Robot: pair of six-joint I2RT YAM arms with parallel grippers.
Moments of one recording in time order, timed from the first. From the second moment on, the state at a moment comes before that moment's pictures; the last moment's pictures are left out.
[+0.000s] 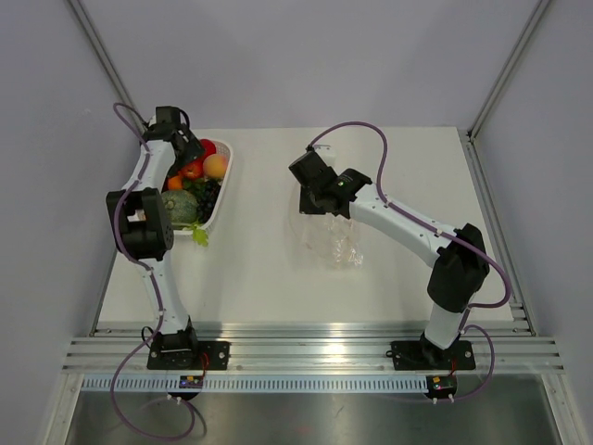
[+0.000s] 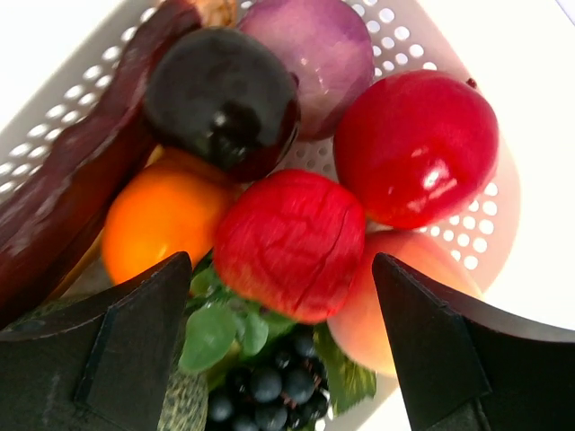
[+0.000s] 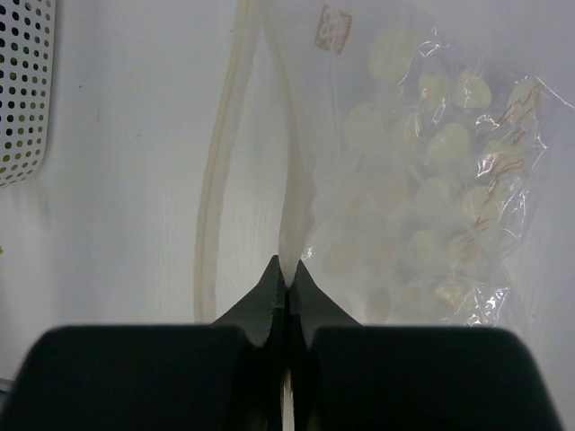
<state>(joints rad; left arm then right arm) 0.09 2.10 1.86 -0.66 -0.17 -0.59 0.81 1.79 1.64 -0.75 0.33 0.69</state>
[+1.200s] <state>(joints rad) 0.09 1.79 1.69 -0.68 -0.14 -0.48 0.81 2.17 2.24 -0.75 0.15 0.66</state>
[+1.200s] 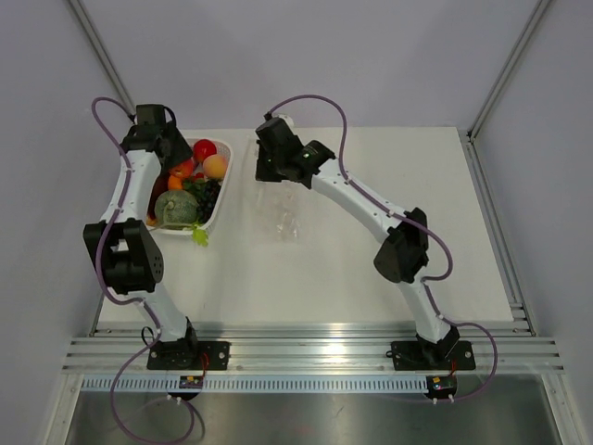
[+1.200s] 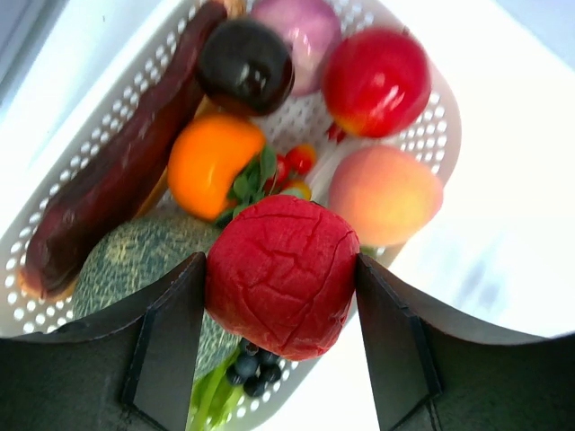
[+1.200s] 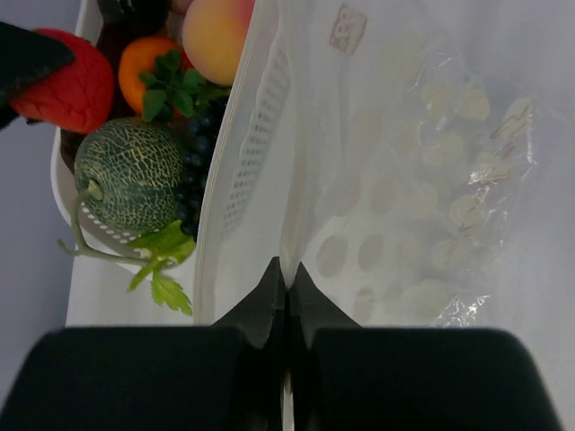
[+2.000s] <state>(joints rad) 0.02 1.49 1.39 -0.68 0.24 -0.48 0.82 2.50 2.50 -0.67 -0.03 0.78</state>
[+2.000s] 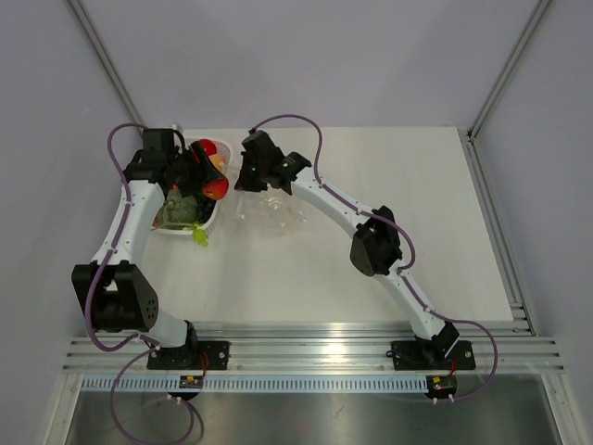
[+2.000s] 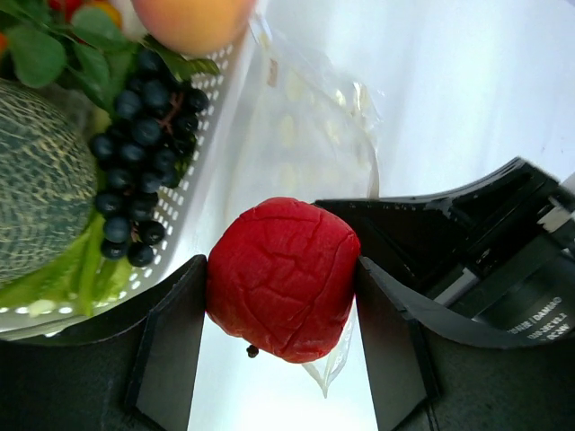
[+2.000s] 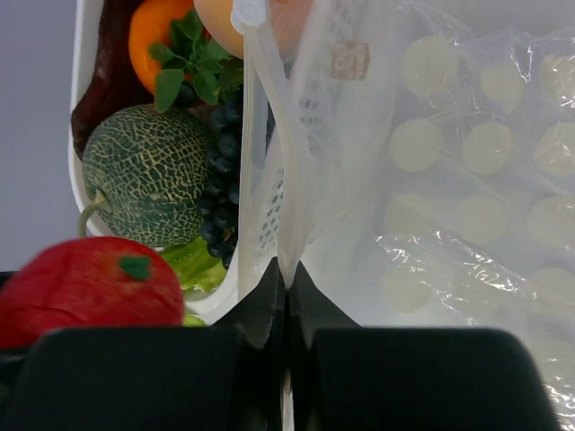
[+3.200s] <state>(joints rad) 0.02 1.50 1.31 -0.61 0.30 -0.52 0.78 2.35 2.14 -0.31 -0.24 0.98</state>
